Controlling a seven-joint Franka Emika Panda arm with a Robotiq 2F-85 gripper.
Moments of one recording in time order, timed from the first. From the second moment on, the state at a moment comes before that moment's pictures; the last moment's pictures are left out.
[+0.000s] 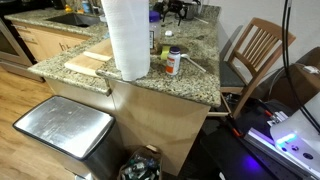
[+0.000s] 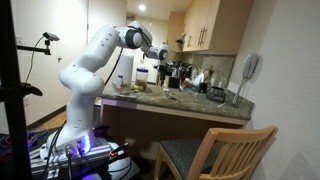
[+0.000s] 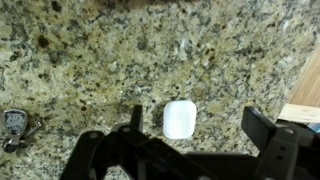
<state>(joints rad) 0.18 0.53 0.03 -1.39 -0.02 2.11 0.82</state>
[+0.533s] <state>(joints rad) 0.18 0.63 -0.01 -1.36 0.01 2.19 0.91</state>
